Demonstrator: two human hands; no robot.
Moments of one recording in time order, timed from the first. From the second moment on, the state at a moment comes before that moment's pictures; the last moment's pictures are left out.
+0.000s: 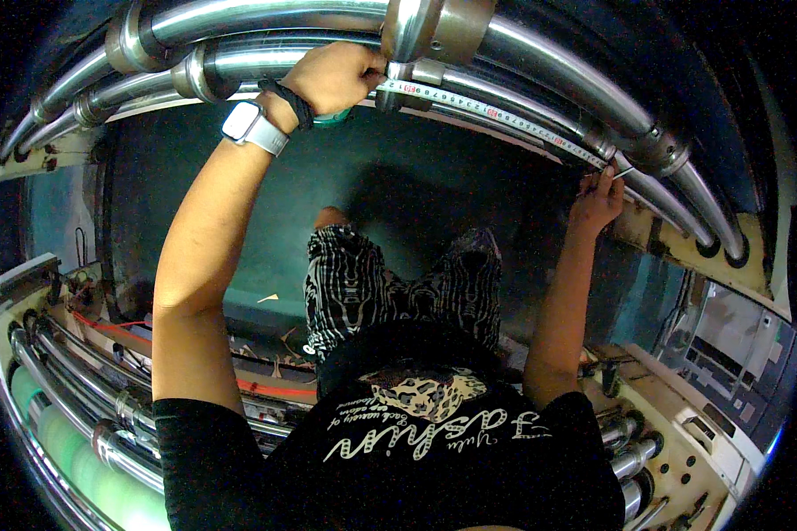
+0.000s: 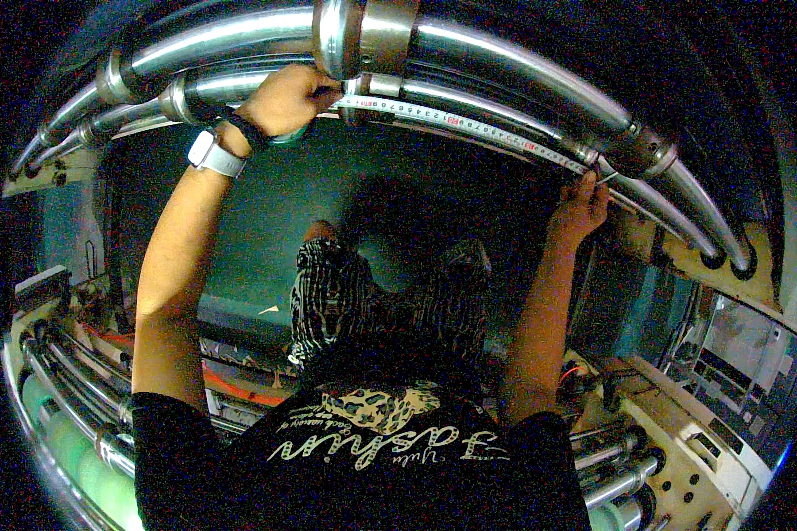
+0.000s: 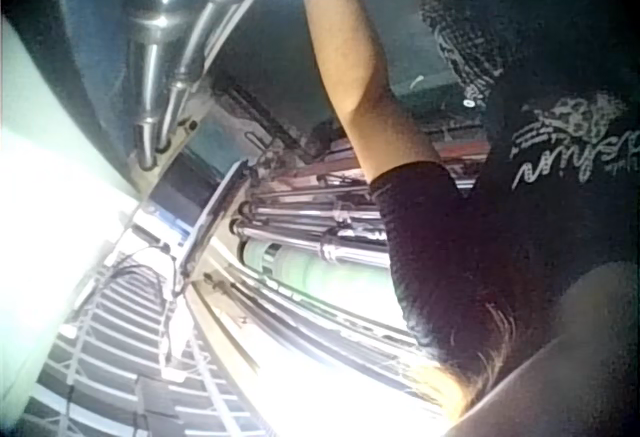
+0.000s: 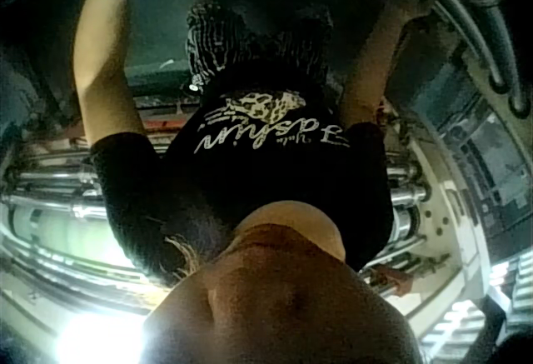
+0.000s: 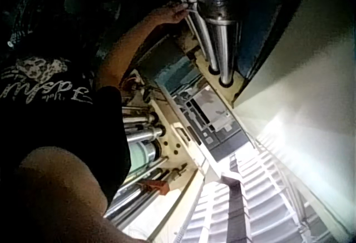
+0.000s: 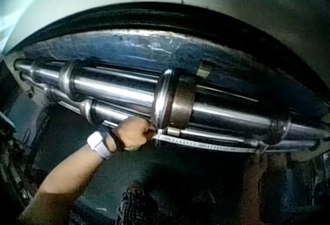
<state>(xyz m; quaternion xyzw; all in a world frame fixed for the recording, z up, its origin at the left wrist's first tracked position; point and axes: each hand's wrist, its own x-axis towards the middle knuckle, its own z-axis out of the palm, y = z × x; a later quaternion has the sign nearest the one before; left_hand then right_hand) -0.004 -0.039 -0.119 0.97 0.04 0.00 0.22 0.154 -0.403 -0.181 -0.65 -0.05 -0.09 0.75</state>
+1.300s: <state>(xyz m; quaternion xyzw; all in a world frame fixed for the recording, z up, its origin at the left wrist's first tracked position) -0.101 -0.066 -0.155 0.93 0.11 -0.10 0.34 0.189 -0.465 -0.135 -0.89 -0.45 -0.01 0.04</state>
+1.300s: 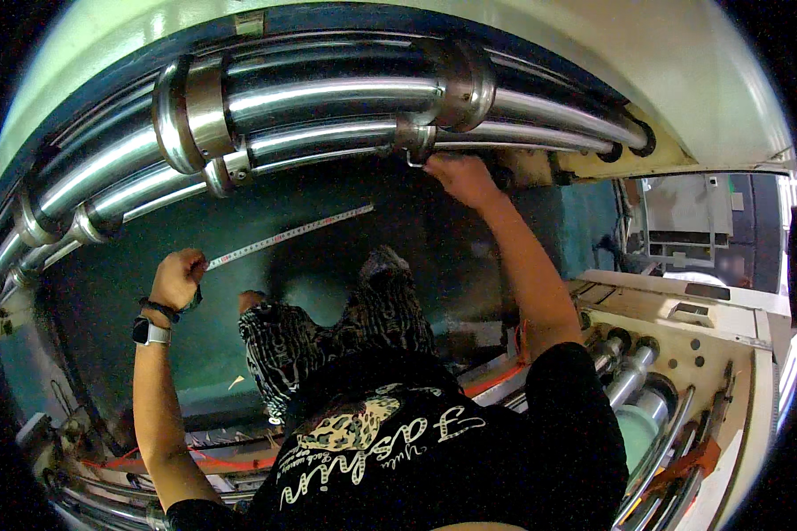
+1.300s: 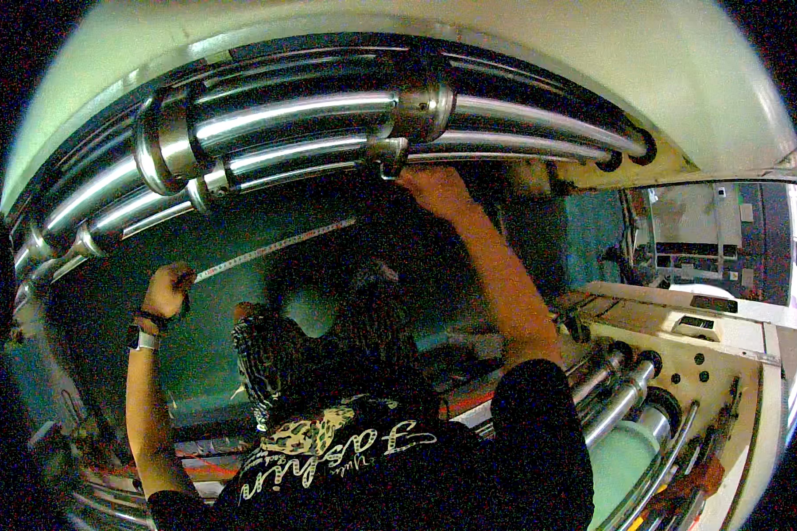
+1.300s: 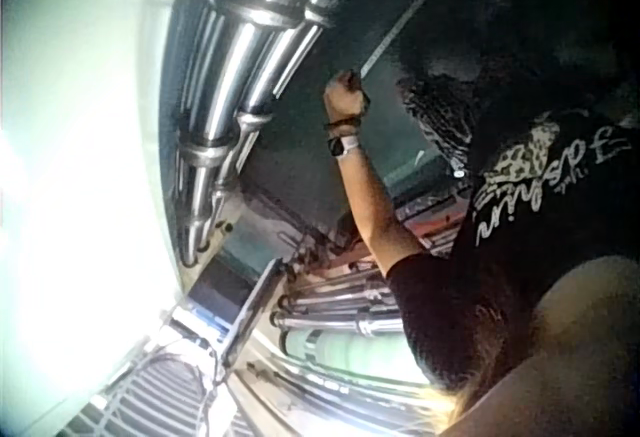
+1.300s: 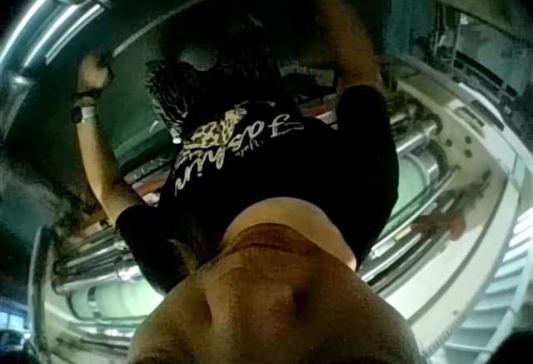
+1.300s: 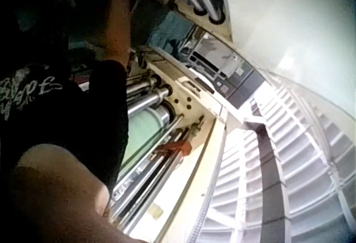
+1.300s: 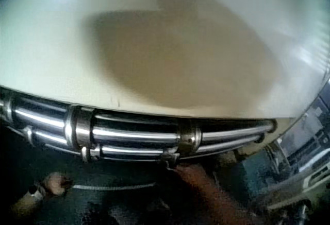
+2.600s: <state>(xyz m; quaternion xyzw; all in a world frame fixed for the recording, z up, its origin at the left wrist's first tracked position) -0.032 -0.051 -0.096 0.95 0.03 0.02 0.31 0.136 -0.418 -0.191 -0.73 -0.03 -0.13 0.67</state>
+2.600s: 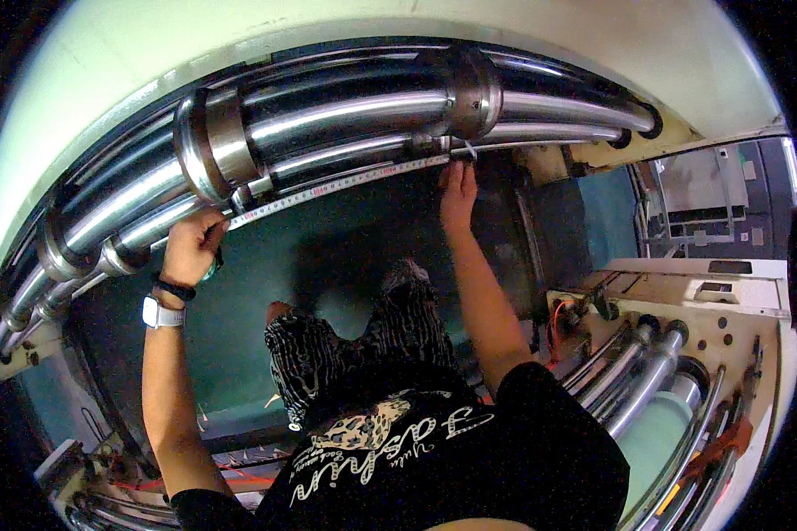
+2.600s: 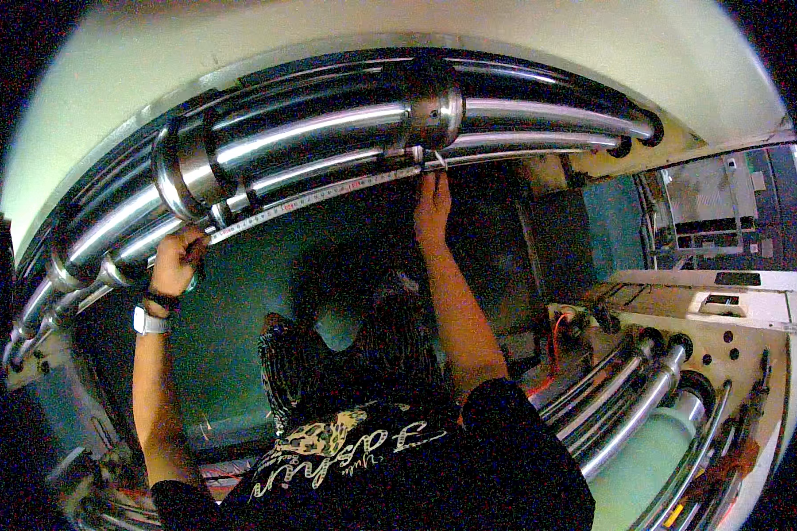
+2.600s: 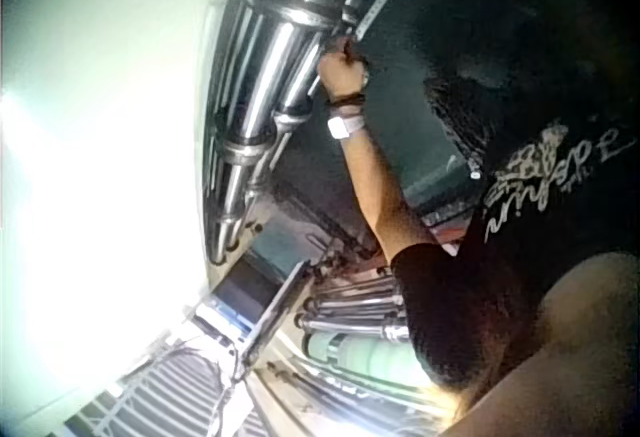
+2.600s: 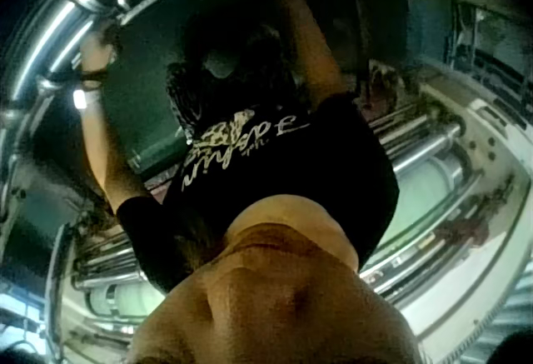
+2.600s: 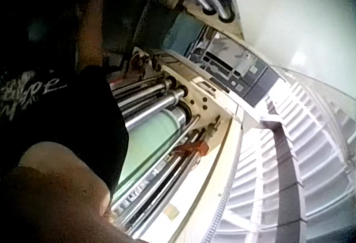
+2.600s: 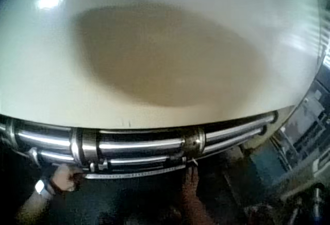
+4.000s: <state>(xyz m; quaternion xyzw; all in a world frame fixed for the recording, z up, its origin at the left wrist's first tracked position) -0.006 -0.035 -0.109 0.97 0.06 -0.03 0.23 0.169 -0.420 -0.195 -0.69 -0.02 -0.09 0.72</state>
